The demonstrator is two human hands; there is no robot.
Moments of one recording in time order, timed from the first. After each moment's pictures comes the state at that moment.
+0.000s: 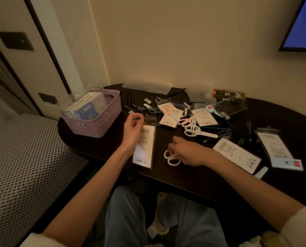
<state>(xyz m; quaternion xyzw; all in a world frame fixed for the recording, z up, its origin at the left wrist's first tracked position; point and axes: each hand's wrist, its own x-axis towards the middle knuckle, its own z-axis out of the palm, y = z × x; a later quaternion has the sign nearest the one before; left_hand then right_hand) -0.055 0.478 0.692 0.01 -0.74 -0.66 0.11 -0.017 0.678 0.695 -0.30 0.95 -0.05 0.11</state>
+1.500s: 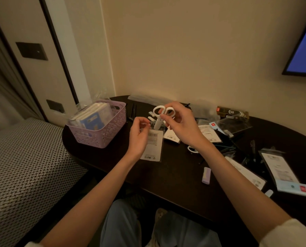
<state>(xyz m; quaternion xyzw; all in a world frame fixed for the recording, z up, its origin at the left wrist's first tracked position) -0.061 0.484 0.710 -0.09 -0.73 -0.65 0.21 -0.043 0.634 0.777 -0.28 0.79 -0.50 -0.21</state>
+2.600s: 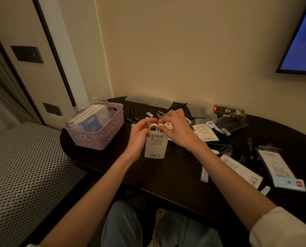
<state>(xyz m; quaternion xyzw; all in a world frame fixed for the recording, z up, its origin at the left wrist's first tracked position) -0.057 0.482 0.722 -0.11 -0.69 -0.71 0.06 -0.066 0.639 0.753 -0.21 0.93 -0.25 -0.19</state>
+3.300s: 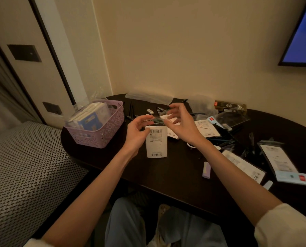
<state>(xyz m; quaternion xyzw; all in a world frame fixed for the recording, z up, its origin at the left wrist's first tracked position) -0.067 0.474 0.715 -0.10 -0.74 -0.66 0.11 -0.073 0.650 0.739 -0.16 0.84 -0.48 -0.18</state>
